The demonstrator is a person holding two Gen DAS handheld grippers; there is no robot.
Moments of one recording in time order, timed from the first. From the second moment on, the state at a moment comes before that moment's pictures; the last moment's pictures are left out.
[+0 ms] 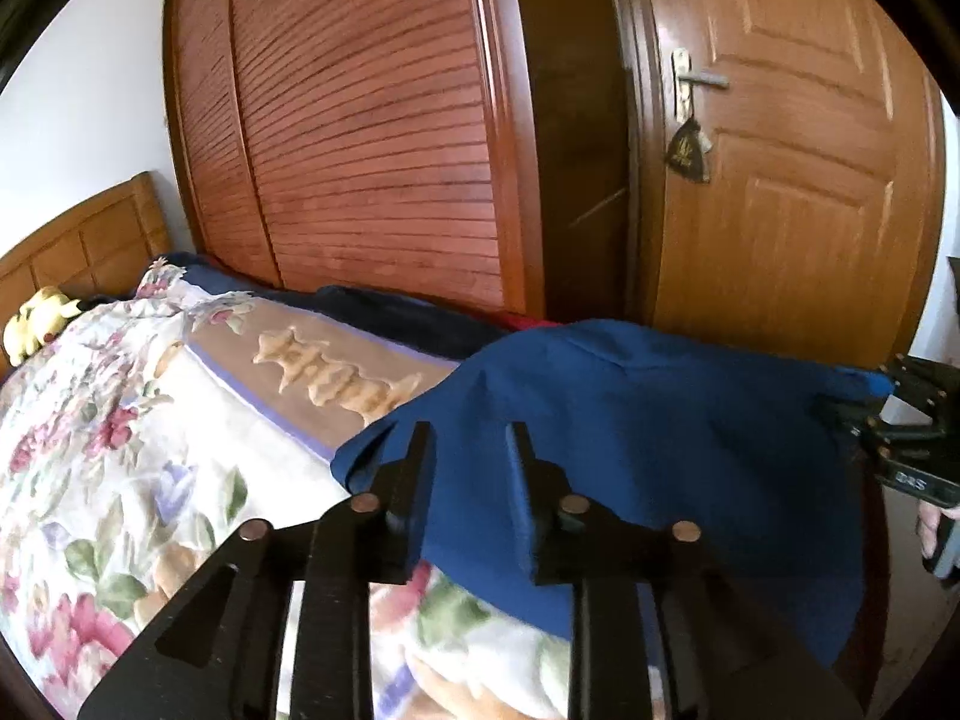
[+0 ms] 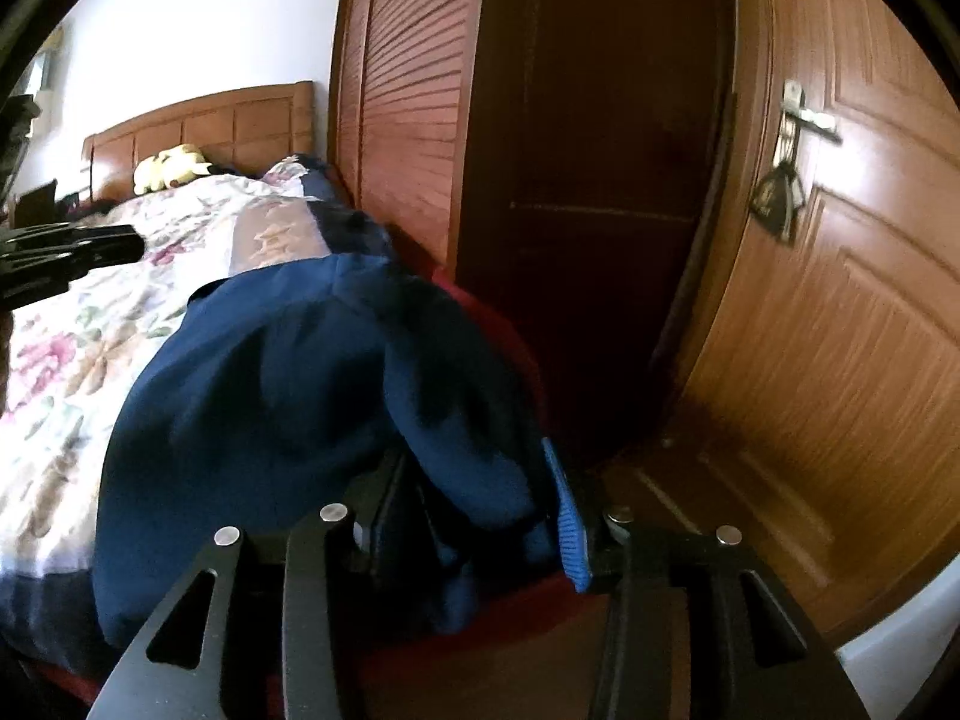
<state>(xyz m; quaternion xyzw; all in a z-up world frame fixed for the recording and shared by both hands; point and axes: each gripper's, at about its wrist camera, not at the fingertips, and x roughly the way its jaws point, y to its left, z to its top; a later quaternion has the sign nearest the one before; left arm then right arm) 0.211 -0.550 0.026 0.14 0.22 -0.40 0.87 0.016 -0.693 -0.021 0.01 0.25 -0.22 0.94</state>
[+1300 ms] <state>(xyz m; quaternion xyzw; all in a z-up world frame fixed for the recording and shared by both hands) 0.101 -0.240 0.028 0.06 0.27 -0.24 0.93 0.009 -0.499 -0.024 0.01 0.26 -0.06 0.96</state>
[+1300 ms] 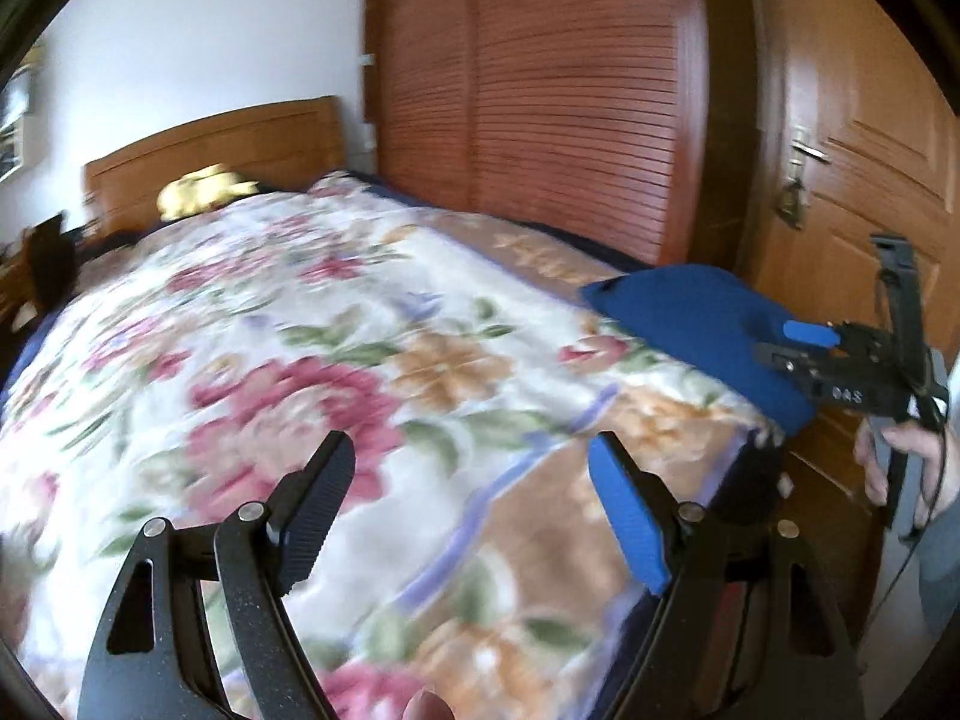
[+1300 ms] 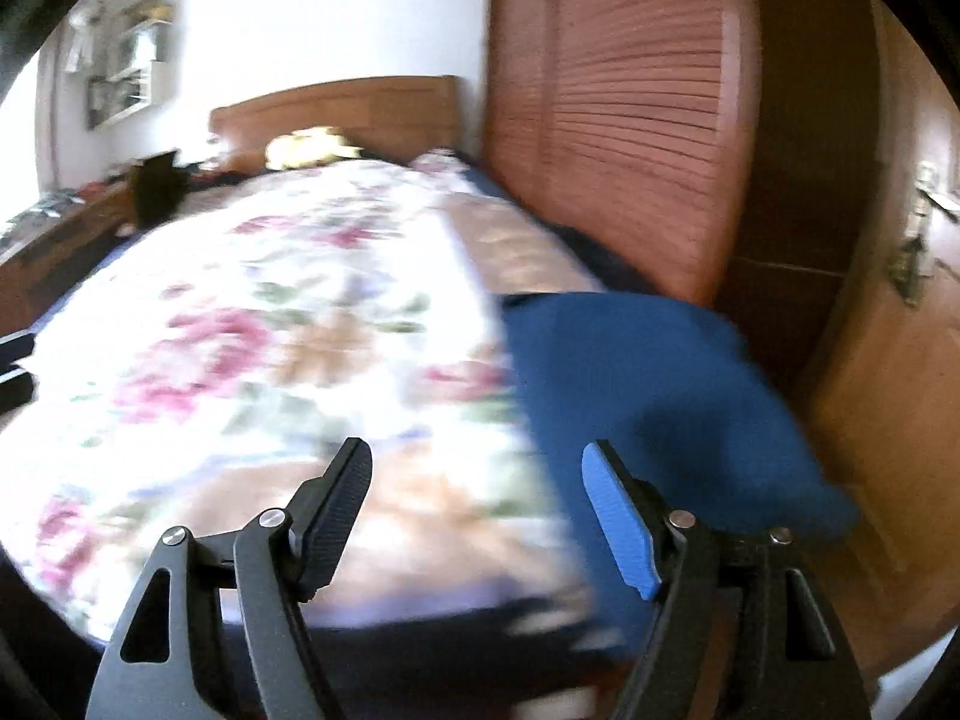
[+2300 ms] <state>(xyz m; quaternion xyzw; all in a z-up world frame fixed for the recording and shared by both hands) 0.011 -0.028 0.023 -0.03 0.25 -0.01 0.97 -0.008 -0.289 -0.023 -0.01 0.20 0.16 0.97</state>
